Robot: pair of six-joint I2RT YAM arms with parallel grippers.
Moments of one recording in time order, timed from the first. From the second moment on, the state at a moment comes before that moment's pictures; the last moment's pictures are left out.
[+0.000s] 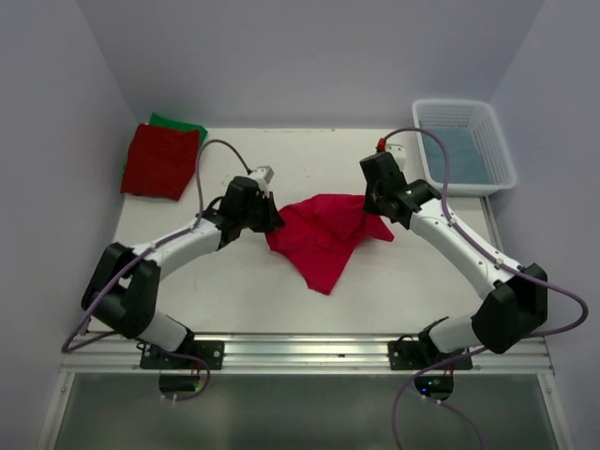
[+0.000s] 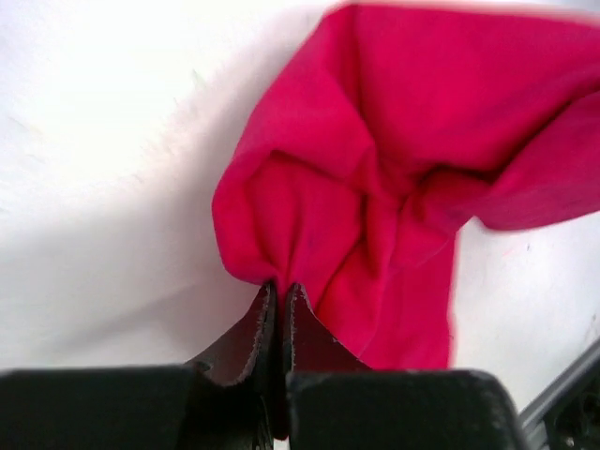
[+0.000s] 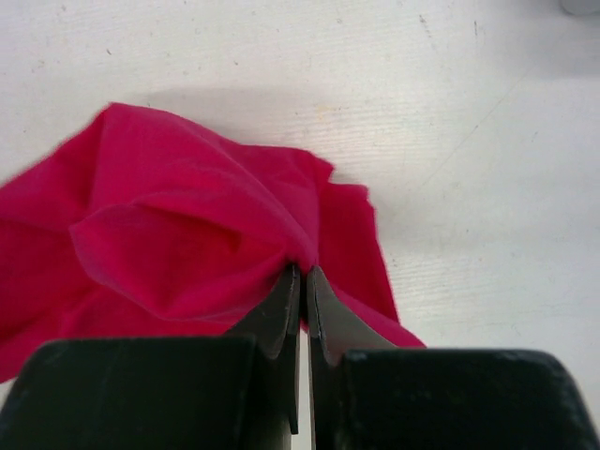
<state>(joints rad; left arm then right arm) -0.51 1.59 0.83 0.05 0.23 -0.53 0.52 1.43 1.27 -0.73 0.43 0.53</state>
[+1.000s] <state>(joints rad) -0.44 1.23 1.69 -0.74 -0.07 -0.27 0.67 1.28 1.13 -0.56 -0.14 0.49</state>
